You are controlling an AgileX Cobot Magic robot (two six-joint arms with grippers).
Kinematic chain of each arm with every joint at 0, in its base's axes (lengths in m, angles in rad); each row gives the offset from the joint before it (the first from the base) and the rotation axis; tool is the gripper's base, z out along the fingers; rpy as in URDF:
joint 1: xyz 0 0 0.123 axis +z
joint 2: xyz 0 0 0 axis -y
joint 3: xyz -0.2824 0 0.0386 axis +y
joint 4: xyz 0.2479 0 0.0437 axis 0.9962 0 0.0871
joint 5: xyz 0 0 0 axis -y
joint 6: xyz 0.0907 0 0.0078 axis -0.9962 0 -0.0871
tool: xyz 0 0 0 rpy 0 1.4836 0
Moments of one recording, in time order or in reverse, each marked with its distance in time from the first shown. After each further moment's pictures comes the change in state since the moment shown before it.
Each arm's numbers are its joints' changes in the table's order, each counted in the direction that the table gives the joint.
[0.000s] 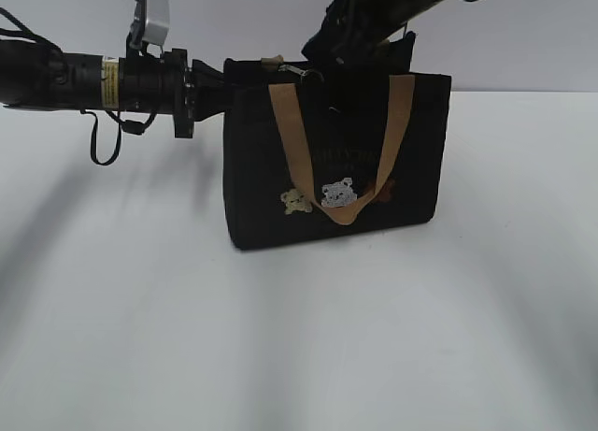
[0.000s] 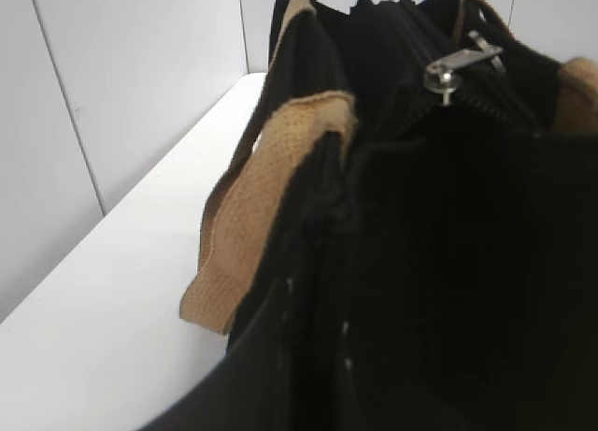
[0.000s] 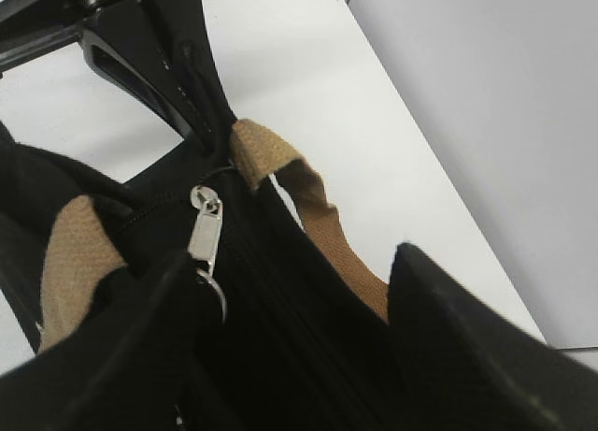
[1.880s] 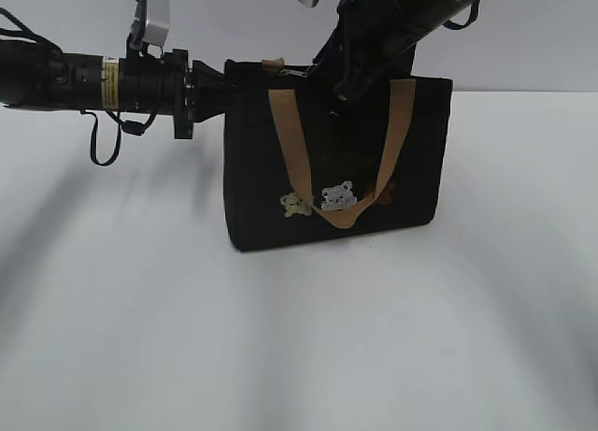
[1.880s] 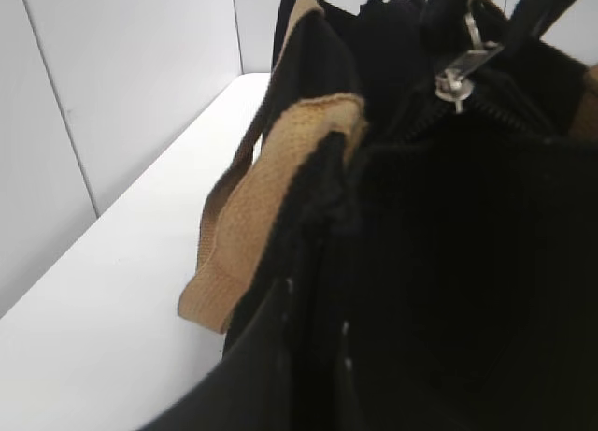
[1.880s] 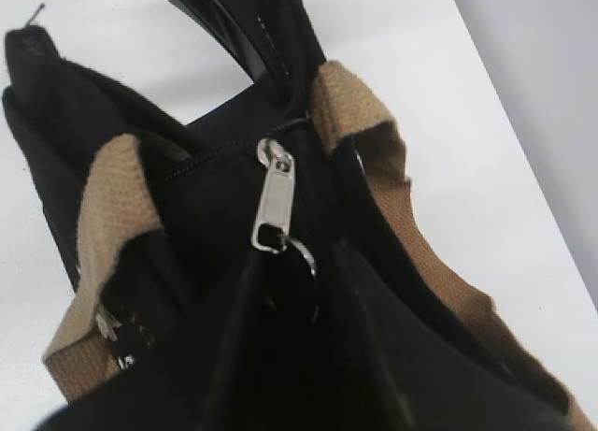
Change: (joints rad) left arm -0.001 0.000 0.000 0.006 0.007 0.000; right arm 0.006 -0.047 -0.001 -0.002 -0.095 0.073
